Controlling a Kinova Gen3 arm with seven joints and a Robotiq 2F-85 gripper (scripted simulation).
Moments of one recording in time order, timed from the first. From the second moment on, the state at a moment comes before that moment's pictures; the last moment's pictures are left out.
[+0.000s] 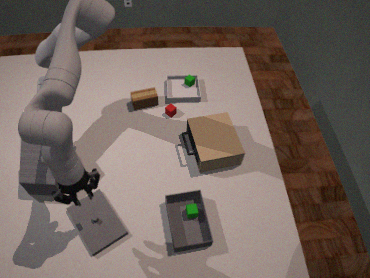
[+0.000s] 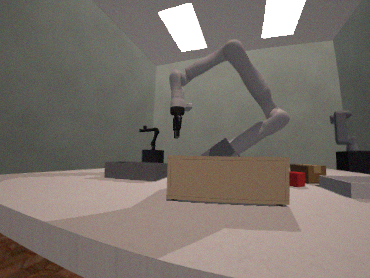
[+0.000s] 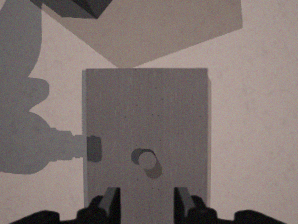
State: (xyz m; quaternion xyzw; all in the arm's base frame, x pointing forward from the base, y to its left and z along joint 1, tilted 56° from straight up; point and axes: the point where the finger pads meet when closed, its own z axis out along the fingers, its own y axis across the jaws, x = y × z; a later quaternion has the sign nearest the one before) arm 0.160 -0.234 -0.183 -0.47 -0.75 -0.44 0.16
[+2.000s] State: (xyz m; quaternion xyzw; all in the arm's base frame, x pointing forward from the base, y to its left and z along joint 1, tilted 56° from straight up) arm 0.228 -0.281 -0.197 -0.66 -0.61 -0.37 0.25
